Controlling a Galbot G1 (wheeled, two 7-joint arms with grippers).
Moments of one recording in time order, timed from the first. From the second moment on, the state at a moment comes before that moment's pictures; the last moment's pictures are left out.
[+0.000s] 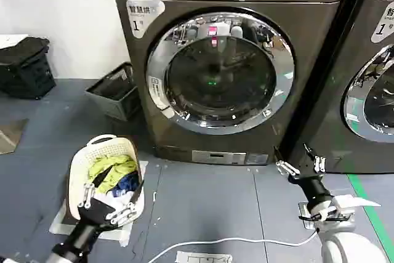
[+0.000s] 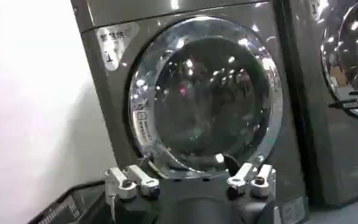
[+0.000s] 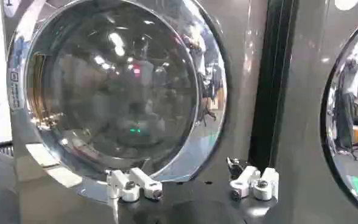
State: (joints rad) left arm 1.90 -1.32 -0.80 -2.52 -0.13 0.05 0.31; right arm -1.43 1.42 0.75 2.26 0.17 -0.33 -0.18
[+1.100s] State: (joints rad) left arm 1.92 -1.33 -0.82 -2.54 -0.14 0.02 0.32; right arm -1.03 1.14 0.48 1.88 0.37 -0.07 -0.34
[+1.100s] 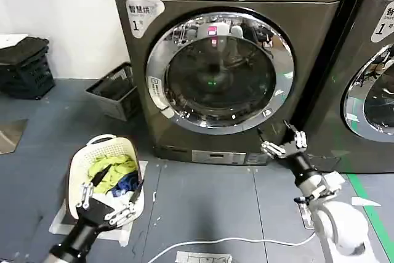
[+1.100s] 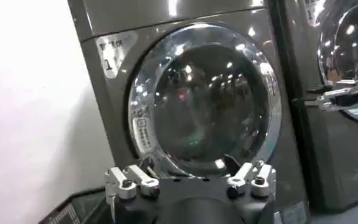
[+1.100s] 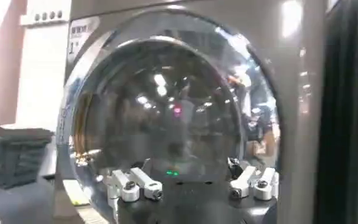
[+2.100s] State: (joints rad) left arm 1.95 -1.35 -0.85 -2.57 -0.14 0.00 0.33; right arm -0.57 1.17 0.13 1.47 0.42 0.00 -0.46
